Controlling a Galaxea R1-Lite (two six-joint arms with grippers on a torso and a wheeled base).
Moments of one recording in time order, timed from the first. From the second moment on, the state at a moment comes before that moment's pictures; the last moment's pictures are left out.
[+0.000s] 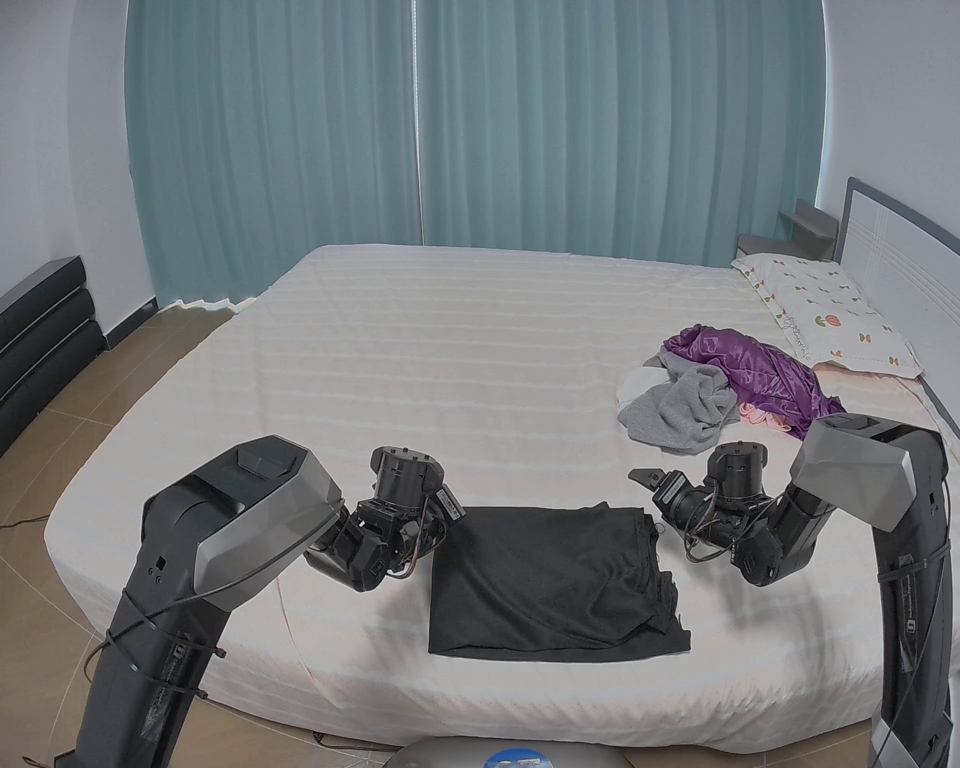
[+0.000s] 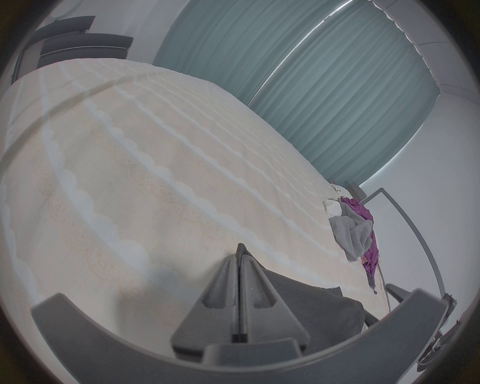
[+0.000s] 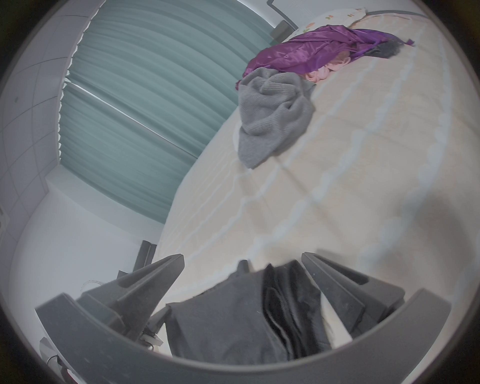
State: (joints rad) left arm -0.44 2.65 -1.45 -0.64 0.14 -0.84; right arm 0.21 2.51 -1.00 -1.05 0.12 0.92
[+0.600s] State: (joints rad) left arm -0.44 2.65 -1.45 -0.64 0.14 -0.84; right arm 0.24 2.61 -1.04 -1.21 0.13 0.87
